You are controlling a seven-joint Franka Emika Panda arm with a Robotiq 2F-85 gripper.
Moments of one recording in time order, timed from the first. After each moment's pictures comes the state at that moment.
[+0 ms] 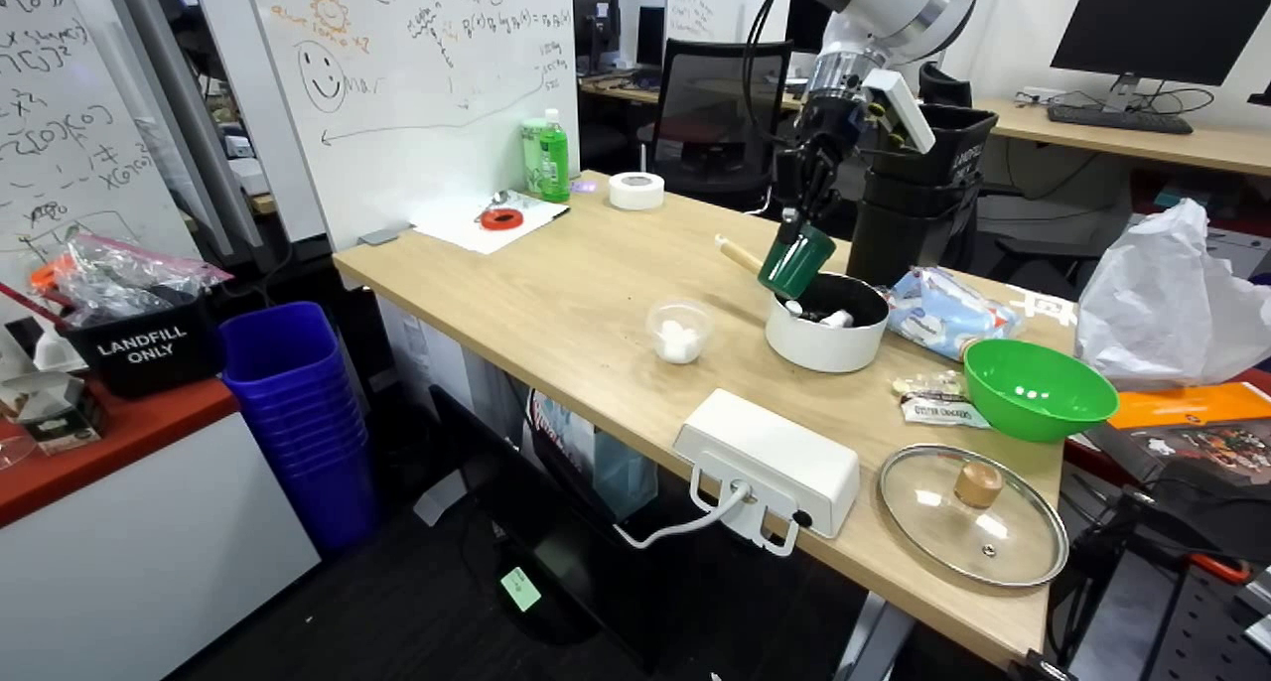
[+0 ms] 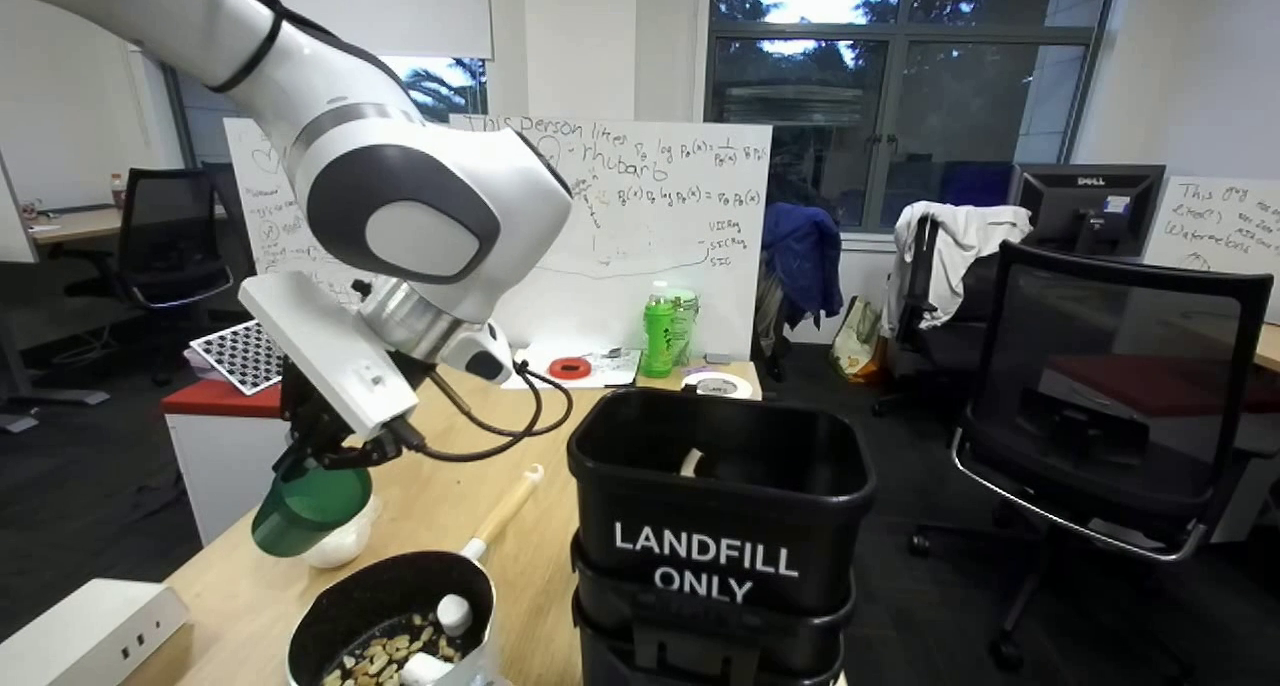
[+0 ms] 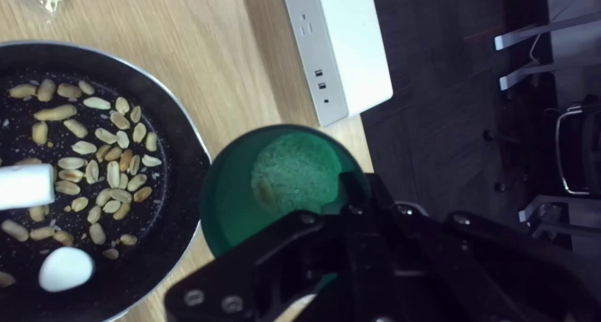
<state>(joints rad) -0.28 0.58 0.03 -1.58 0.54 1.69 -0.43</state>
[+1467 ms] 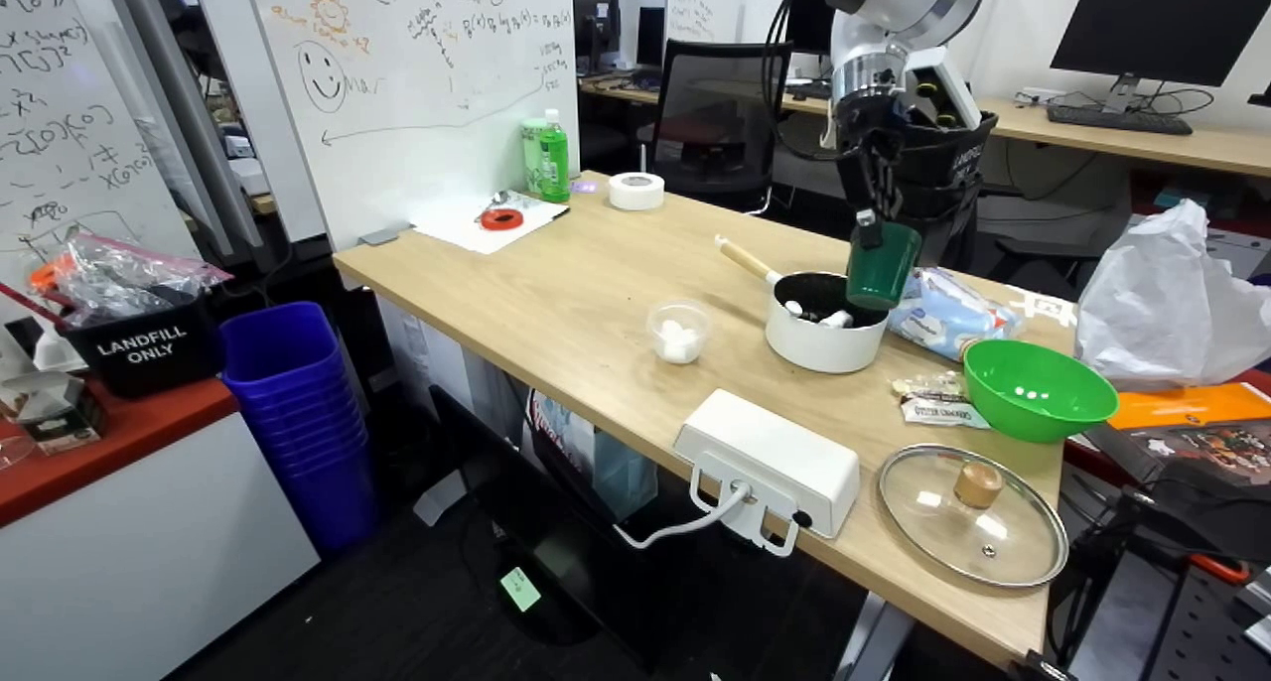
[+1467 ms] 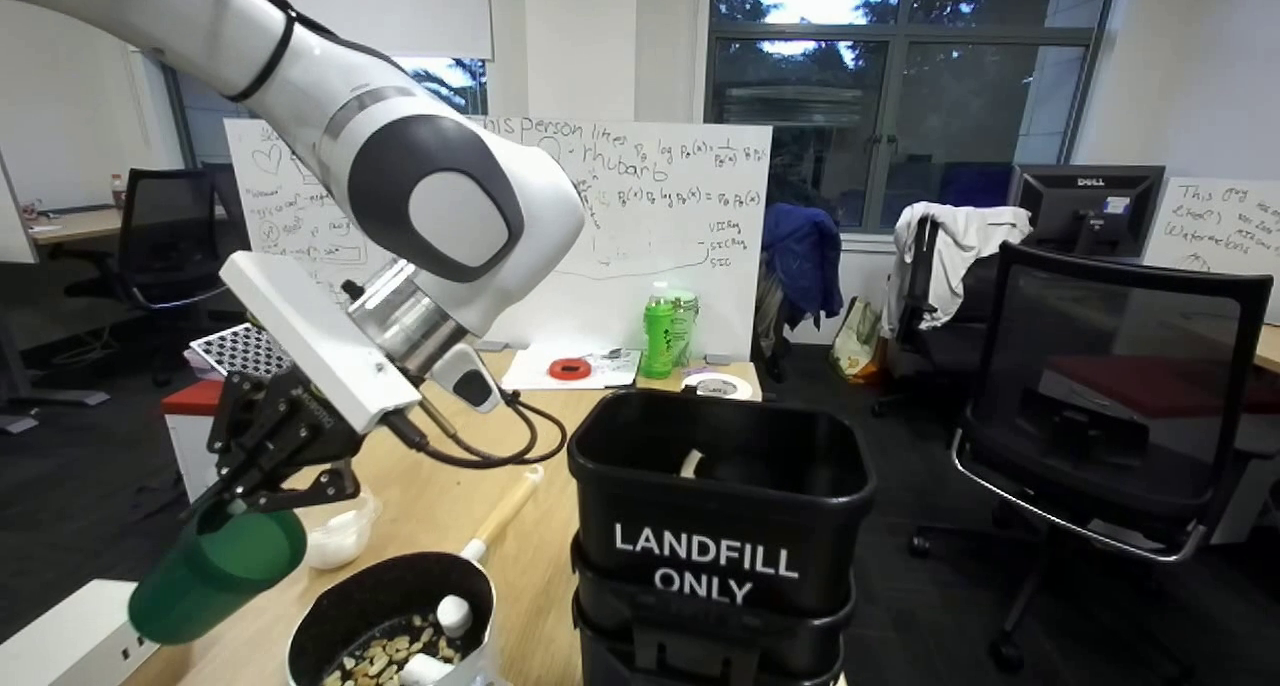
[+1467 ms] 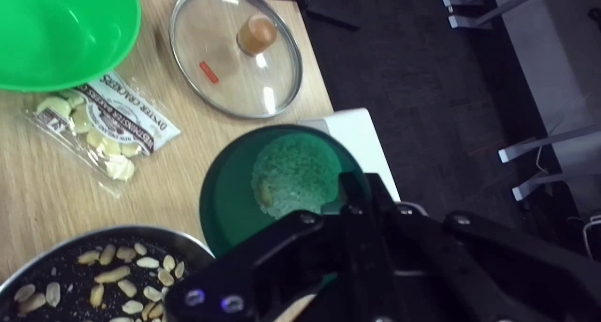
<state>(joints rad) -0.29 0.60 0.00 -1.52 0.38 1.35 -0.41</state>
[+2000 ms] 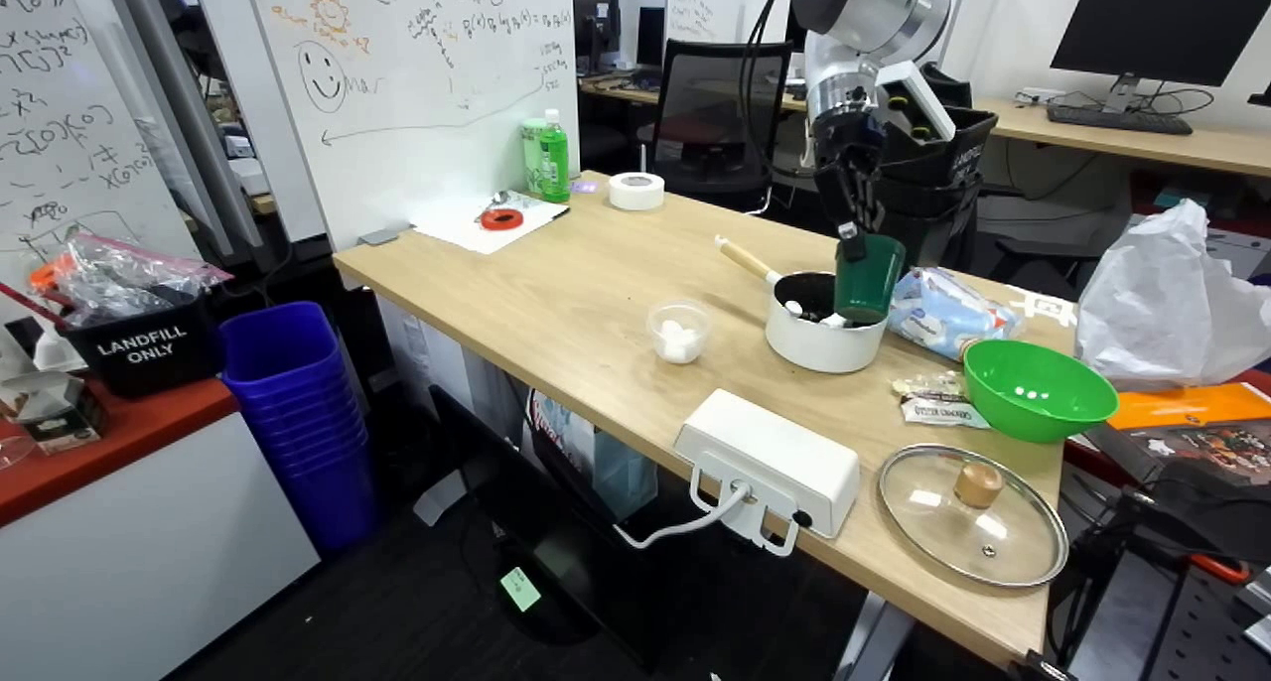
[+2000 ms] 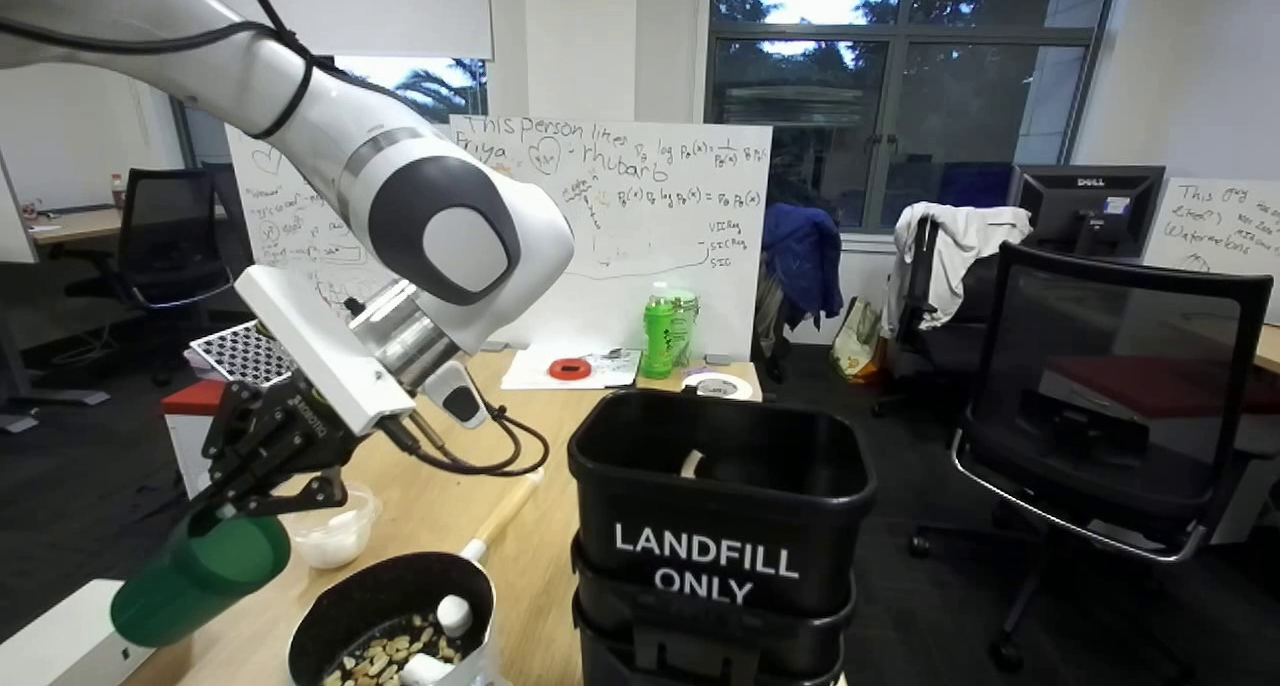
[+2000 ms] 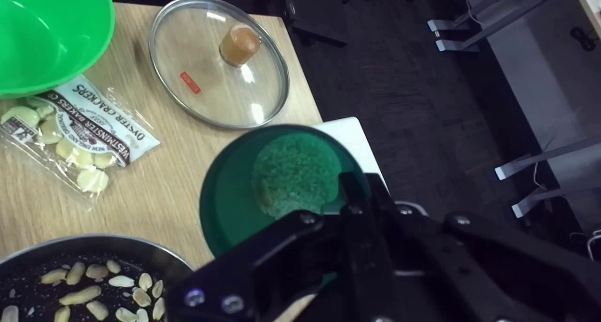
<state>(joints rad) -0.26 0.69 0.01 -1.42 0.40 1.28 -0.36</state>
